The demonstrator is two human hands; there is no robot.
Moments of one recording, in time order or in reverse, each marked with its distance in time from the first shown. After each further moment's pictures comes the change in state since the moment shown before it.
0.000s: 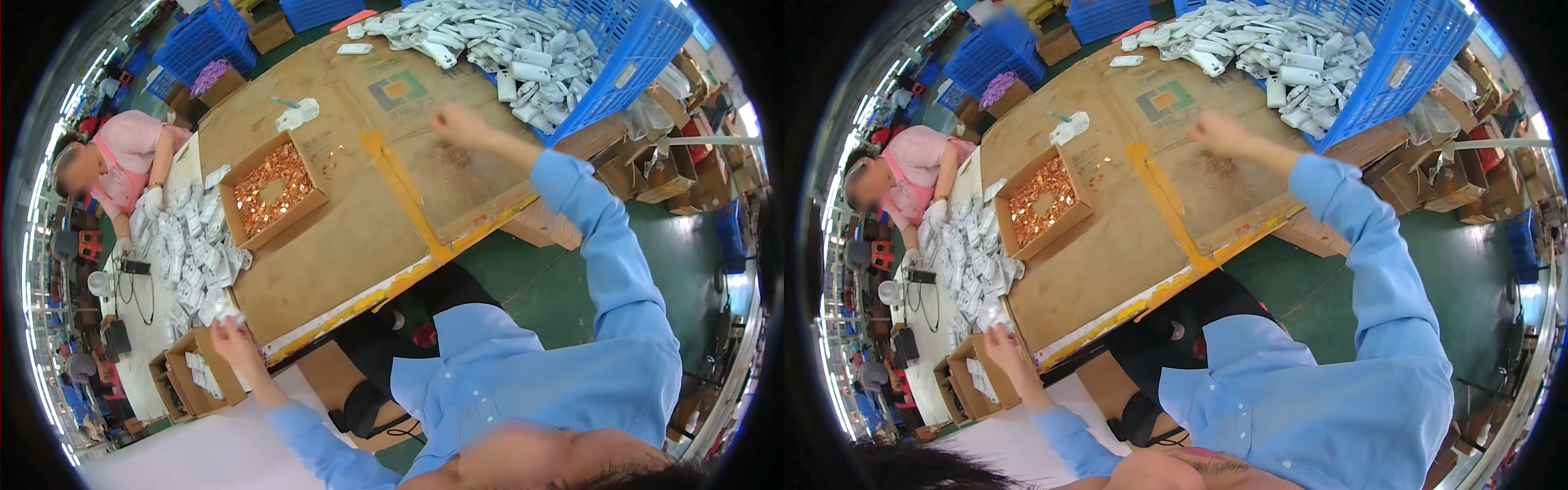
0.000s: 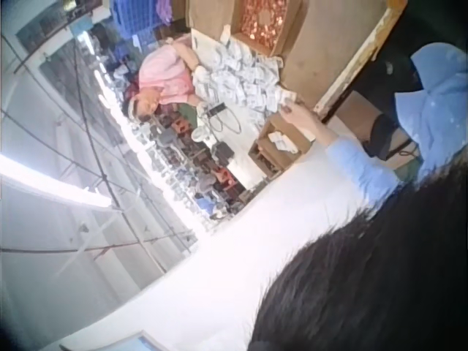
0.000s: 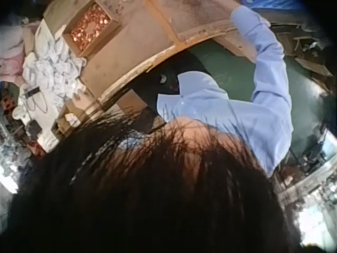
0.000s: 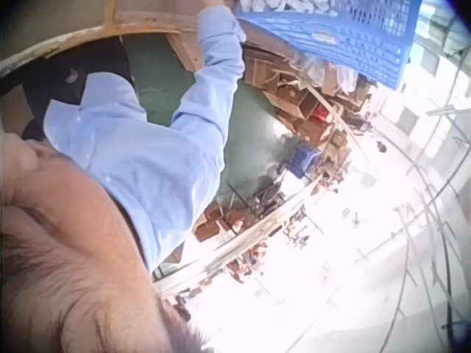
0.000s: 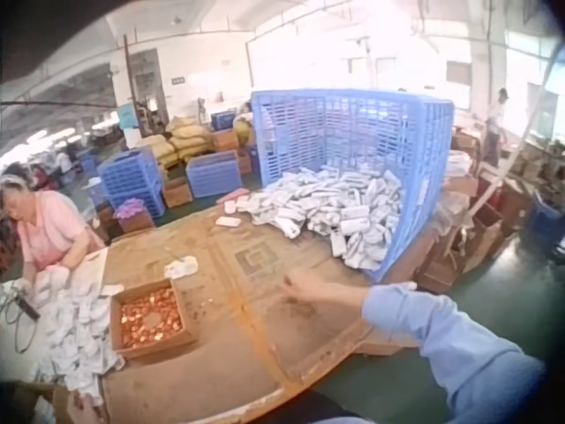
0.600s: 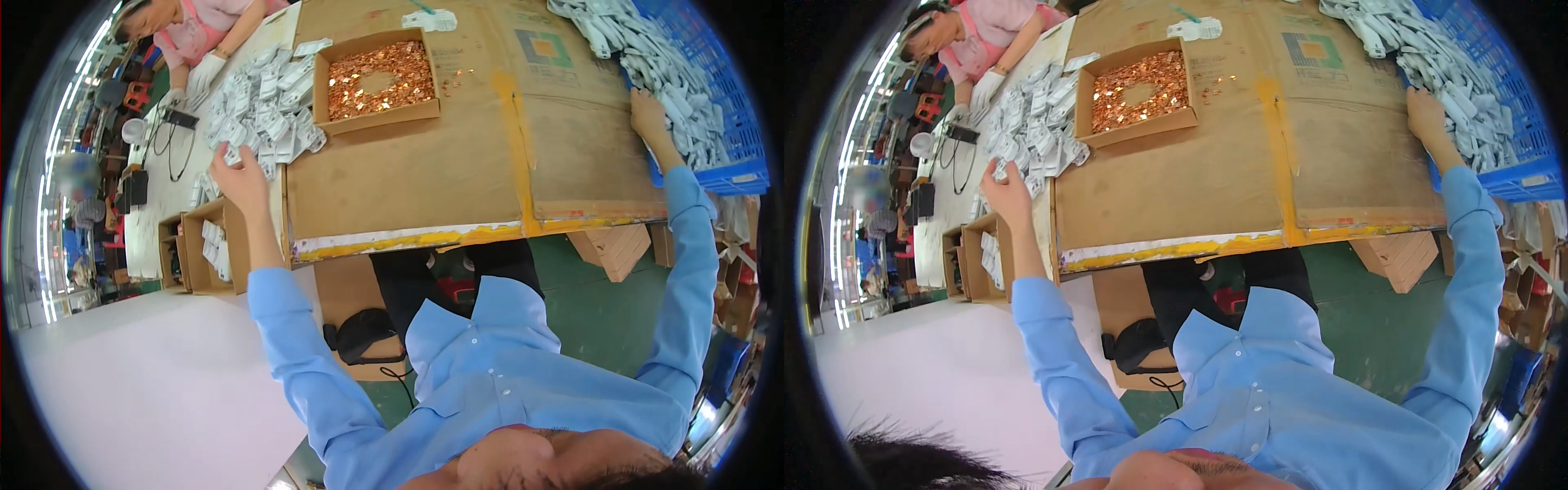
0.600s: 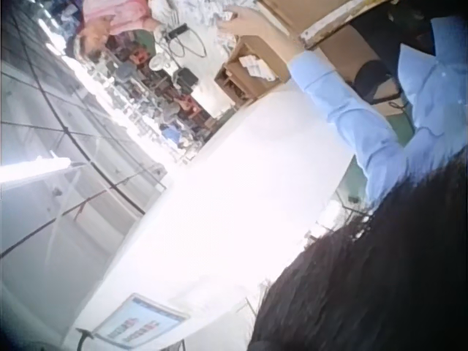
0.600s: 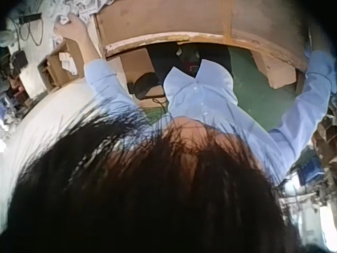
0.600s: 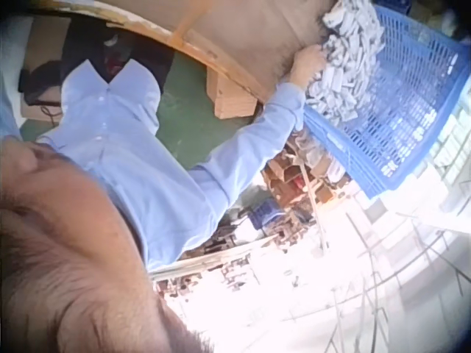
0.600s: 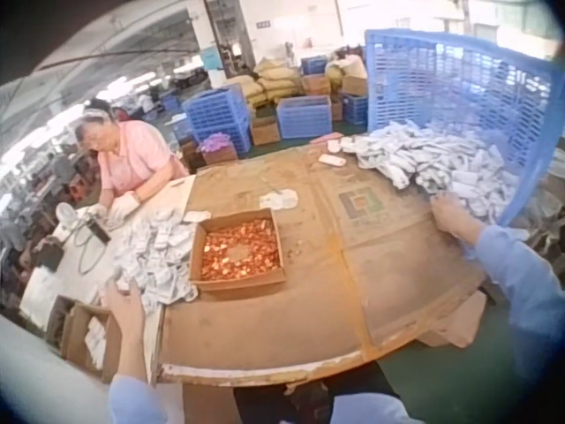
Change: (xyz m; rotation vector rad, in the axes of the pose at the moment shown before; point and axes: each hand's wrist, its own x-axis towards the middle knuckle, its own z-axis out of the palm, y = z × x) left_hand 0.070 0.058 0.035 0.442 0.290 0.407; right_hand 0.037 0.124 -0.058 -1.042 0.096 -0.071
